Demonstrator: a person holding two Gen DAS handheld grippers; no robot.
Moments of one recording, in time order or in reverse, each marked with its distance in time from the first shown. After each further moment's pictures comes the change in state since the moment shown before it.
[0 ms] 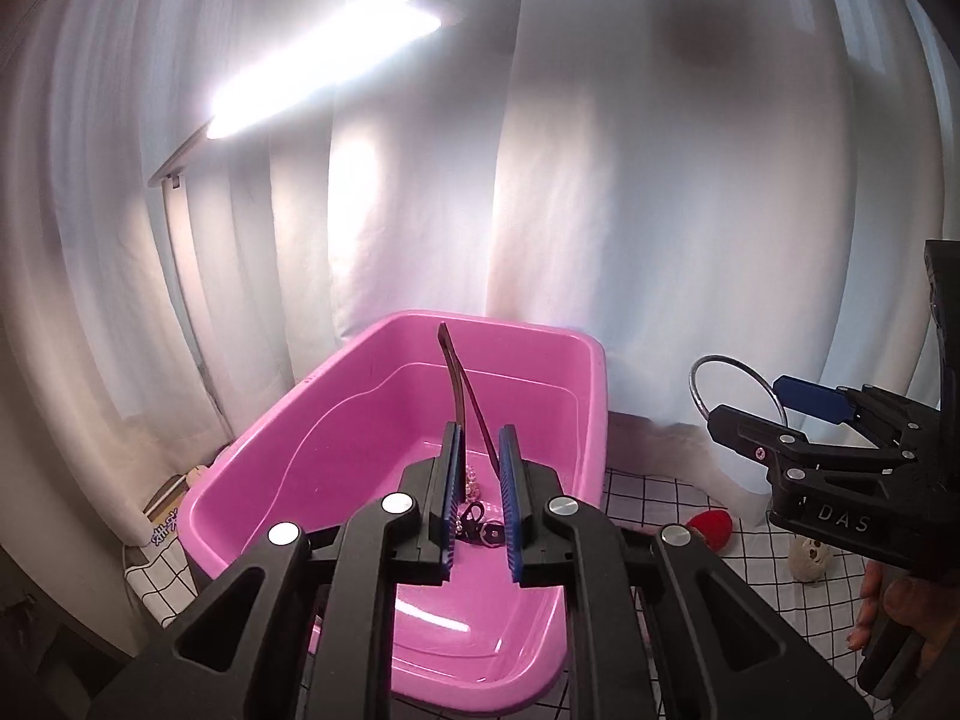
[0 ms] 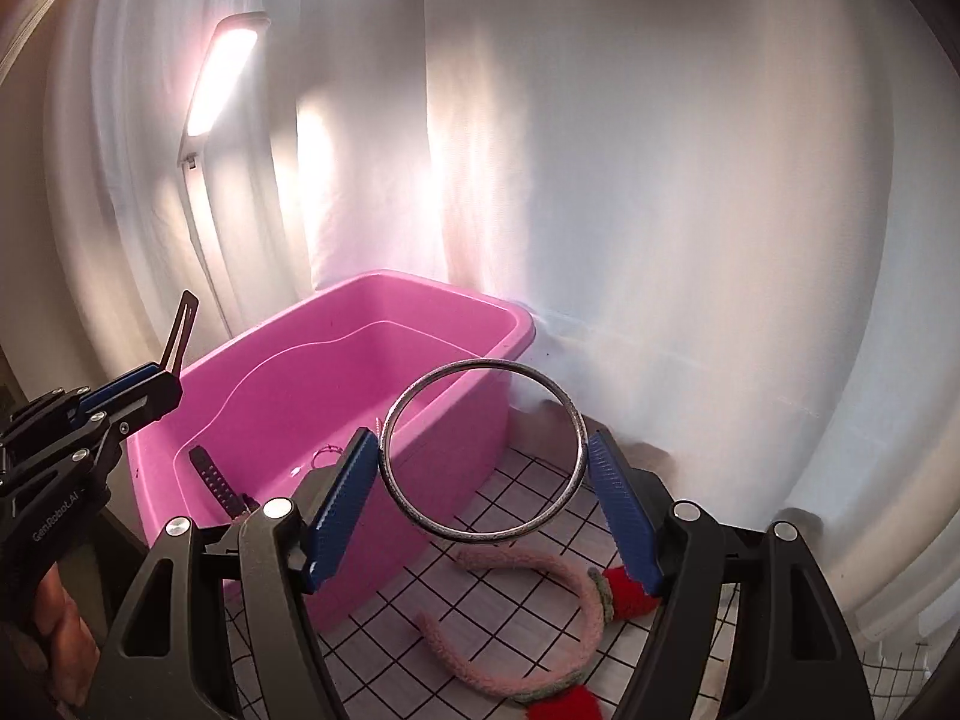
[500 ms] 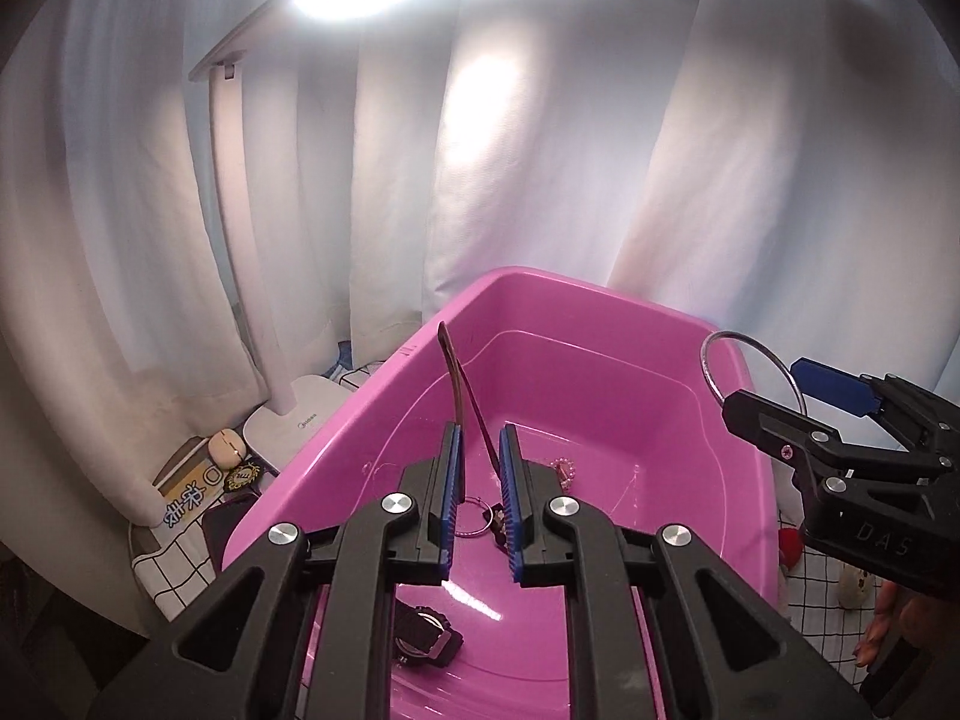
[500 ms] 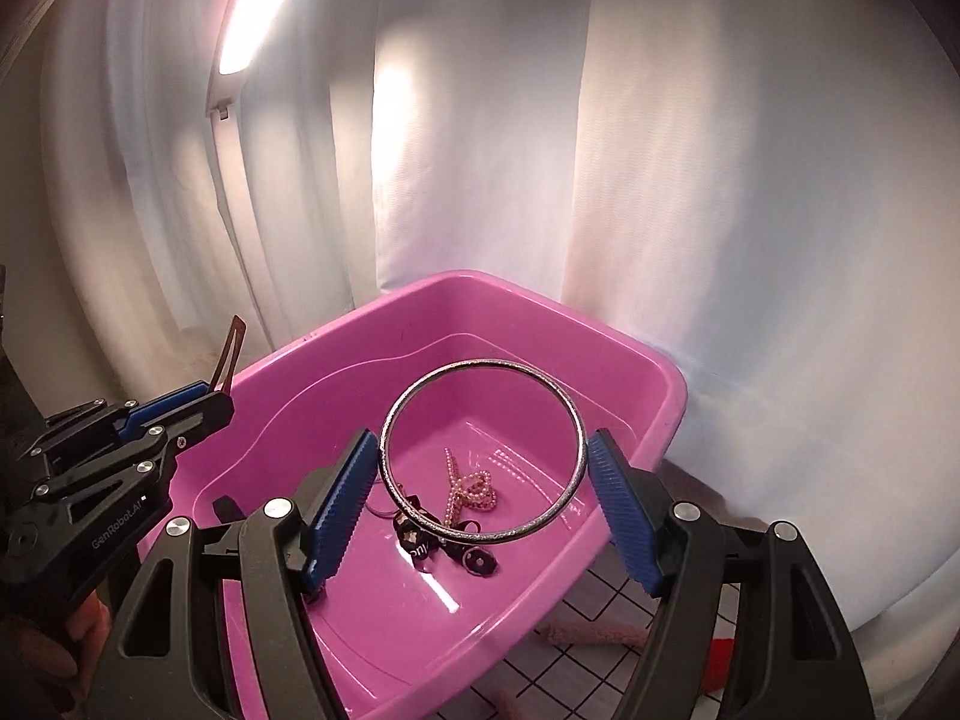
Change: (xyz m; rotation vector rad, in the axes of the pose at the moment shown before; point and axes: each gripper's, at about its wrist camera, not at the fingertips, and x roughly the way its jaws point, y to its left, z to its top) left arm 0.075 0.092 0.004 -0.118 0.152 0.053; right arm 0.090 0.074 0.044 -0.088 0.091 0.065
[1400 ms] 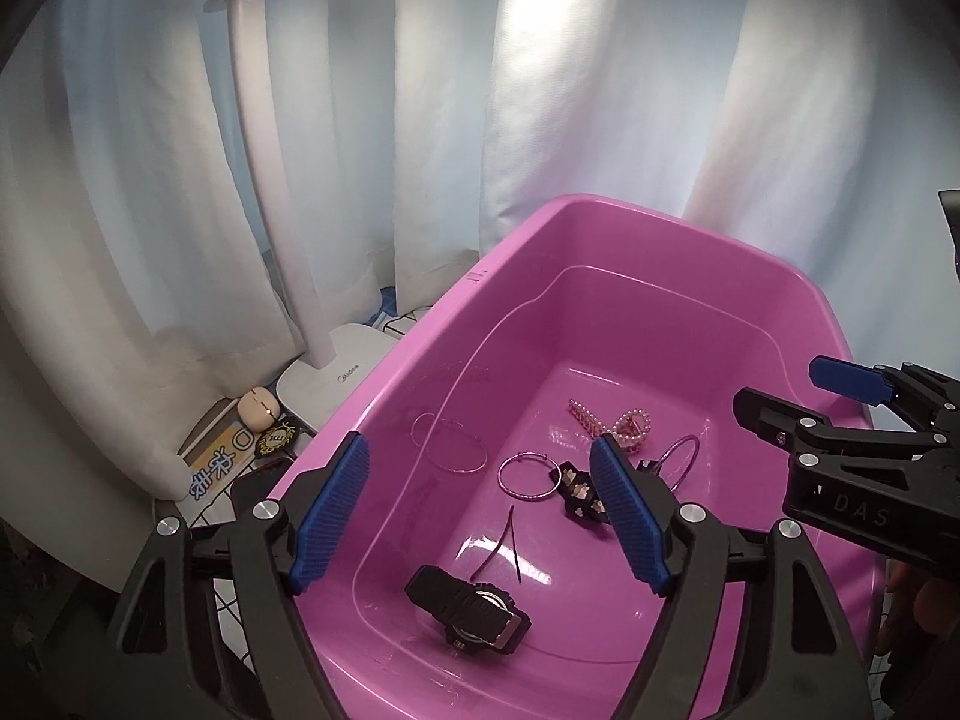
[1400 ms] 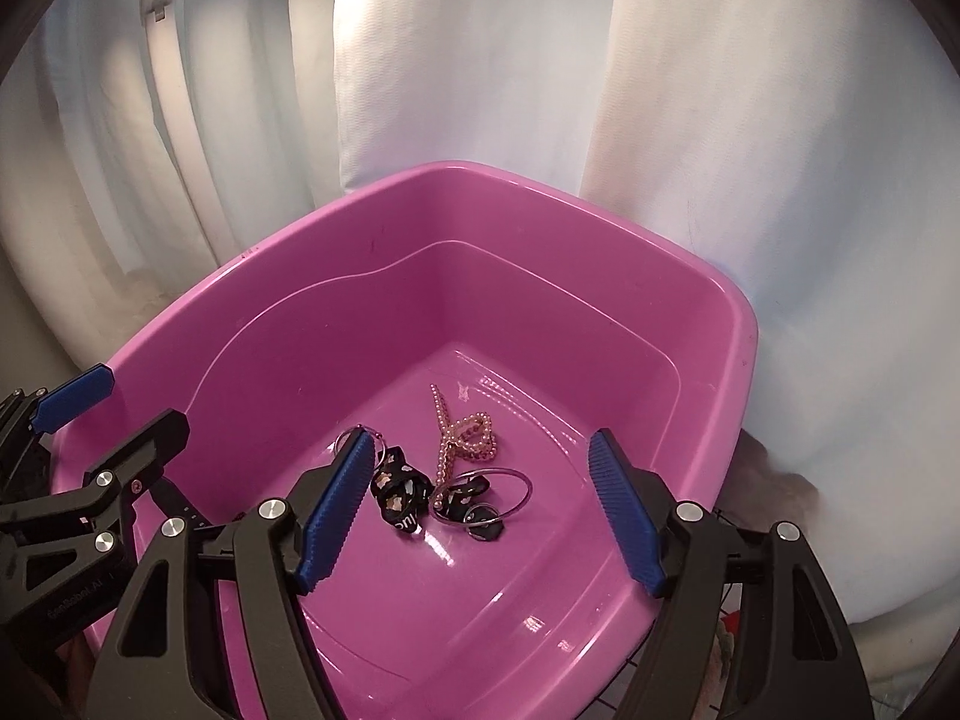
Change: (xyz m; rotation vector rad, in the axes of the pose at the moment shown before) left arm 0.036 0.023 -0.016 0.010 0.110 0.095; right arm 0.068 0.007 -0.008 0.024 0.199 -0.059
